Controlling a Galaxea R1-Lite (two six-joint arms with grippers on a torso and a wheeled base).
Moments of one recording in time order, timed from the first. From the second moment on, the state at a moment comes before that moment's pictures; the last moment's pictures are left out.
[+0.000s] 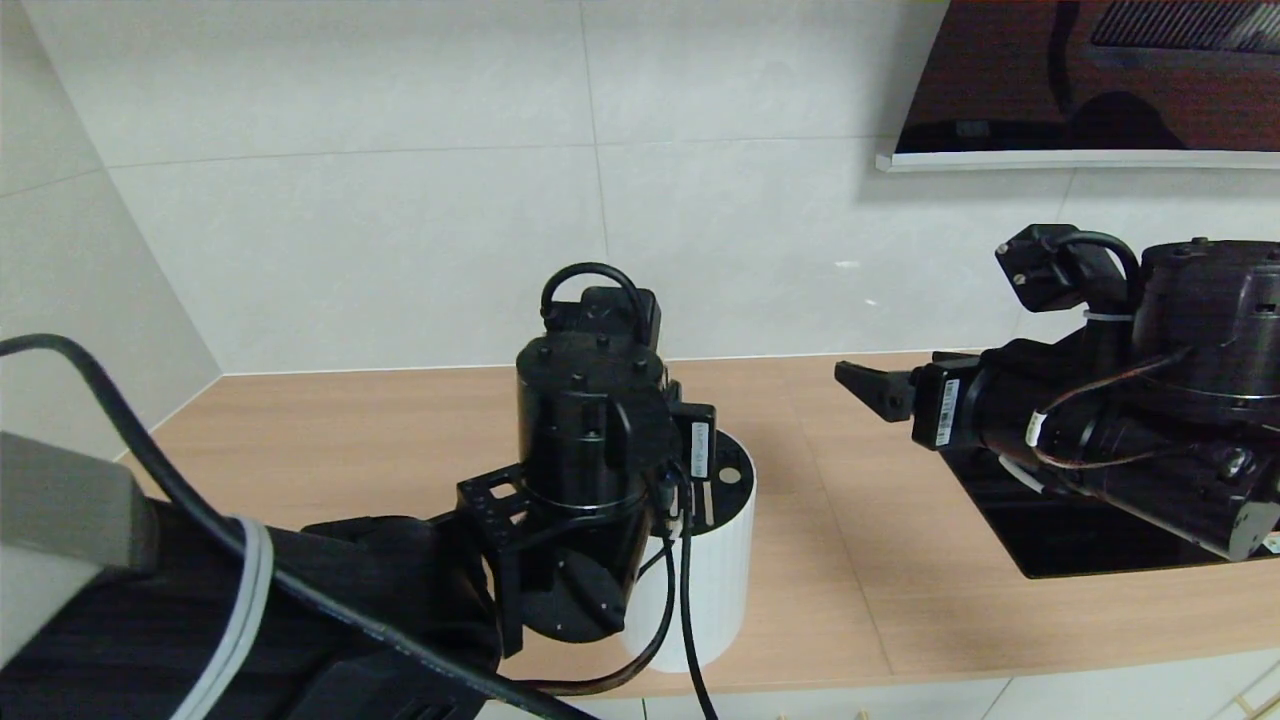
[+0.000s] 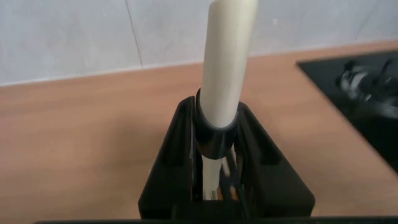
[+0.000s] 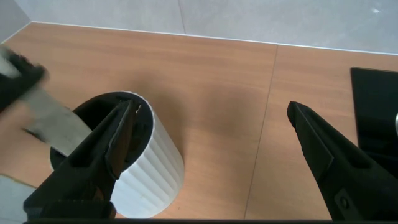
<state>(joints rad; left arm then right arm) -0.88 1.88 -0.94 -0.77 0.71 -0.14 0.61 1.54 -0.82 -0.57 -0.23 0.14</state>
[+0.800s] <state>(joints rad) -0.85 1.96 -0.92 -0.78 0.72 -0.16 0.61 1.54 -0.81 -0.57 -0.23 0.14</state>
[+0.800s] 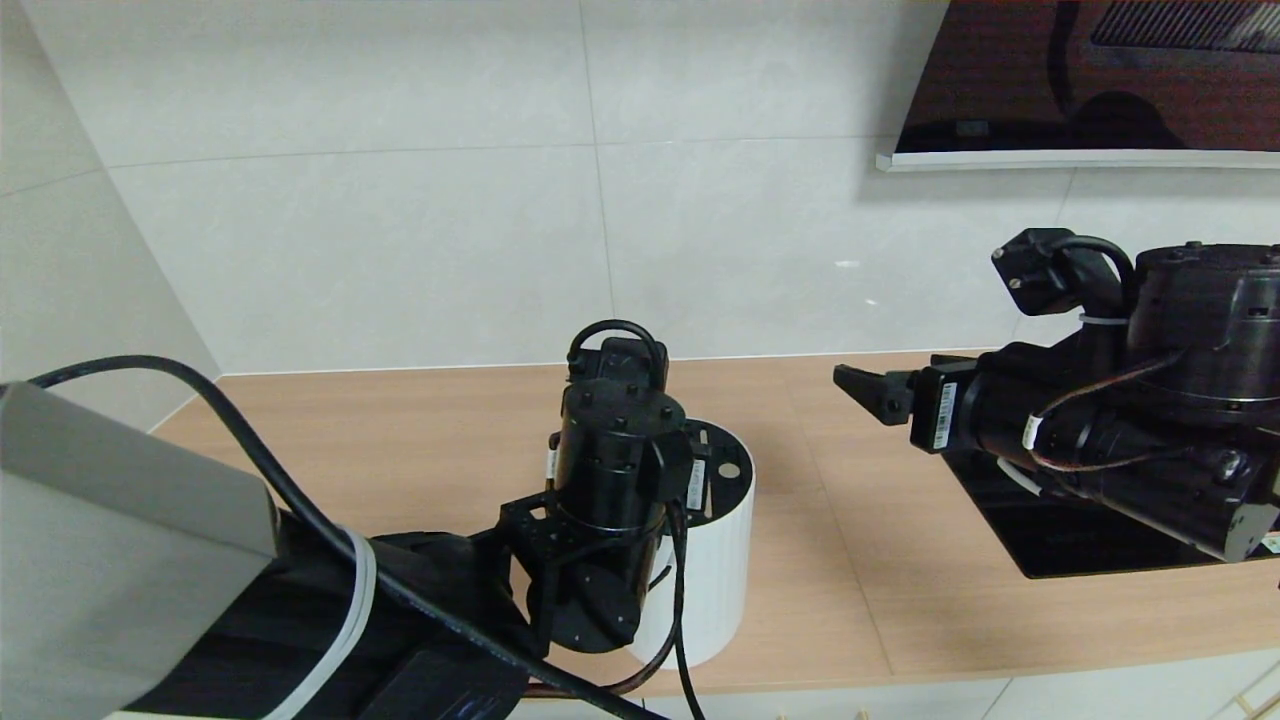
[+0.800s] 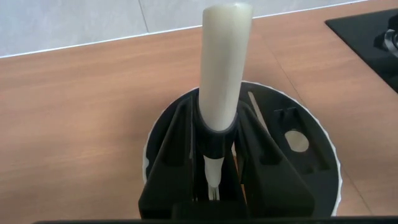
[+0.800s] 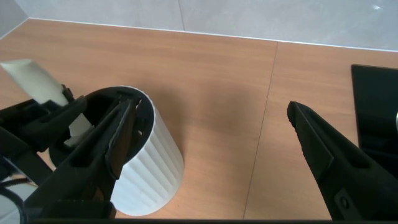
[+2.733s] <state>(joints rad) -0.50 0.91 -0.63 -0.51 0.02 -0.23 0.57 0.99 -0.49 -0.57 -0.23 0.01</state>
